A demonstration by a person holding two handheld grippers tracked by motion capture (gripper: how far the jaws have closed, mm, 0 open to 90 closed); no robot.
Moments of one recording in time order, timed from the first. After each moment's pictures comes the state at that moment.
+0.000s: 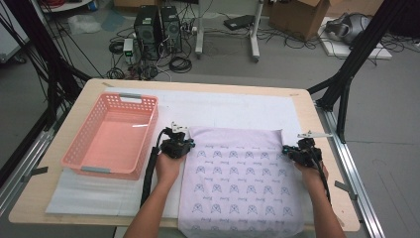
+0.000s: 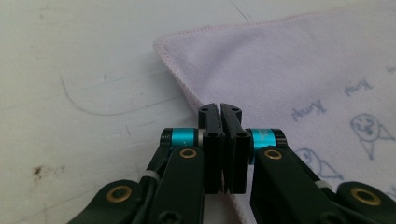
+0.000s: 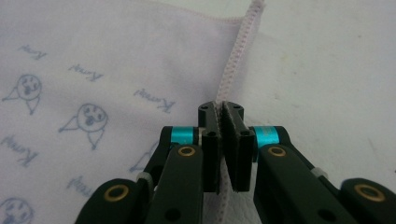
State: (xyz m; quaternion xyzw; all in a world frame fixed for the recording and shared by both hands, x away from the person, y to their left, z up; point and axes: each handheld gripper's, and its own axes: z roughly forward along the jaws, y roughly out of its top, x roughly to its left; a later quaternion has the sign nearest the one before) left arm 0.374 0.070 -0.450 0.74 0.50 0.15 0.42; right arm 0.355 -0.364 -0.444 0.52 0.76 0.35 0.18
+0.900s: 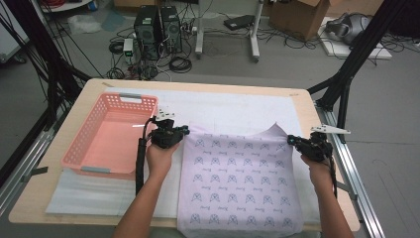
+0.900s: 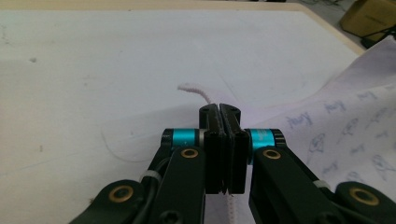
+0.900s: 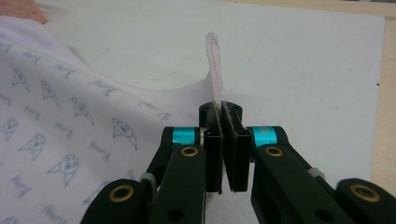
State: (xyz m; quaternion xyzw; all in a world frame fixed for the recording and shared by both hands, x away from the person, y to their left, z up) left arm 0.367 0.091 -0.397 0.71 0.48 0.16 0.48; right arm 0.346 -0.377 -0.406 0.49 0.73 0.45 0.19
